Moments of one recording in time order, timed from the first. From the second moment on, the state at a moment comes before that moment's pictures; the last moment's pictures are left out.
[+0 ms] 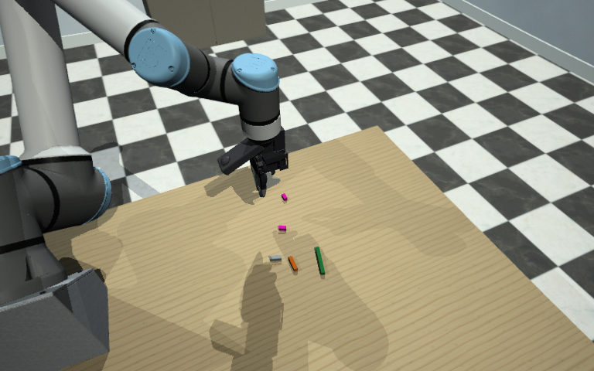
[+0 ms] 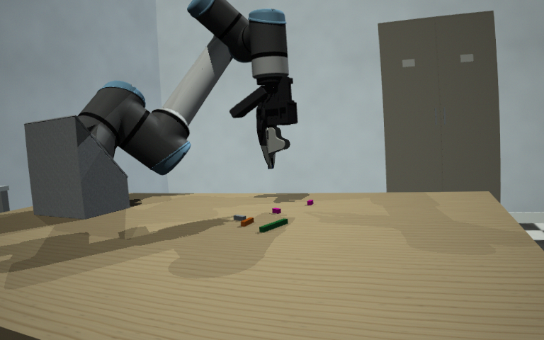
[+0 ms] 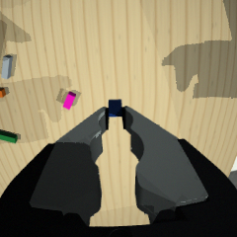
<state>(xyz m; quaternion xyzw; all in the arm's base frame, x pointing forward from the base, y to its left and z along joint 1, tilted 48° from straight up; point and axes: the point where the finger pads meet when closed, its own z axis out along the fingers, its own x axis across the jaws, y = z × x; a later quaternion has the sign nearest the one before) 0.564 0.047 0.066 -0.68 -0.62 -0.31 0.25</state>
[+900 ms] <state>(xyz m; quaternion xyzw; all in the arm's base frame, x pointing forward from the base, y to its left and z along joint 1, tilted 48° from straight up) 0.569 0.106 0.013 -0.67 -0.62 -0.31 0.26</state>
